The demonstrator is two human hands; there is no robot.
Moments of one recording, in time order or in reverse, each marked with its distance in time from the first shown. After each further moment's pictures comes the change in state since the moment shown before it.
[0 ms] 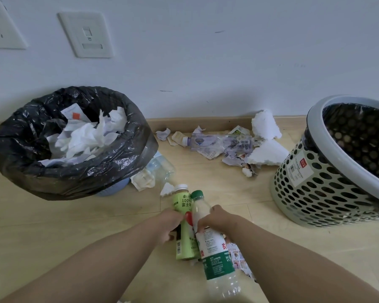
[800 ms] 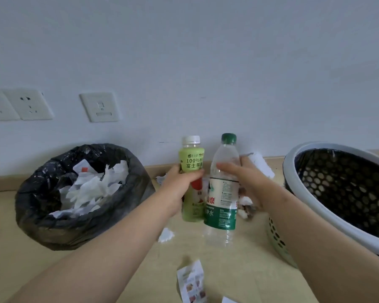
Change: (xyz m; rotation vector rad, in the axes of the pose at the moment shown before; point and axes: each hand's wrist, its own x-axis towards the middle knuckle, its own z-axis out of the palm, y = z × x) left_hand -0.112 0.155 0.005 -0.208 0.048 0.697; right_hand -0.120 -0.100 -0.120 0.378 0.289 -0.607
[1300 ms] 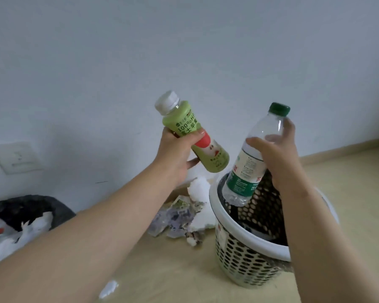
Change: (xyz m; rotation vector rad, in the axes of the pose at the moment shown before) left_hand -0.018 0.127 0.158 -0.290 -0.232 0.275; right_hand -0.060 -0.055 -0.176 0.140 0.694 -0.397
